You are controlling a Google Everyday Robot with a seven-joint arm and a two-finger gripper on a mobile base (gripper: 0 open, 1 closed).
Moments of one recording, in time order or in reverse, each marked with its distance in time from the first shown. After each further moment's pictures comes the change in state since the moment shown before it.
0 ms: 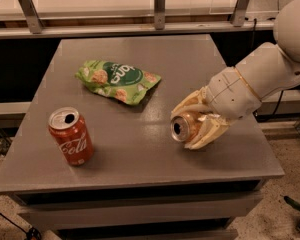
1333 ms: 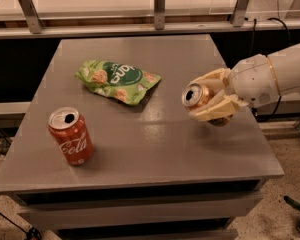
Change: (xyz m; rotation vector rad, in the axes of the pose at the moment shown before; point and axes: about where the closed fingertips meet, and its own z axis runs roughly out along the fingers) arm 0.023 -0.045 -0.044 0.283 -0.205 0.323
